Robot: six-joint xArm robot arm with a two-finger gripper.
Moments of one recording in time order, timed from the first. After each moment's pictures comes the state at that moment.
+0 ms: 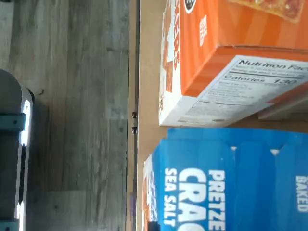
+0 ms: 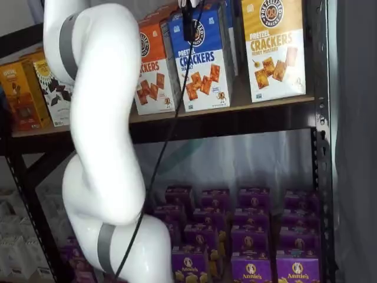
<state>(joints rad) -0.23 -0.09 -1.82 0.22 1.82 -1.72</state>
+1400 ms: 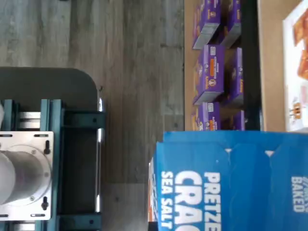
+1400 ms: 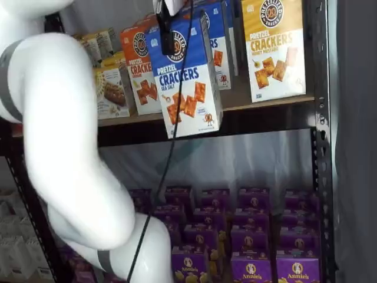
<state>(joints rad) -0.25 -0.46 -1.52 0.18 1.96 -1.75</state>
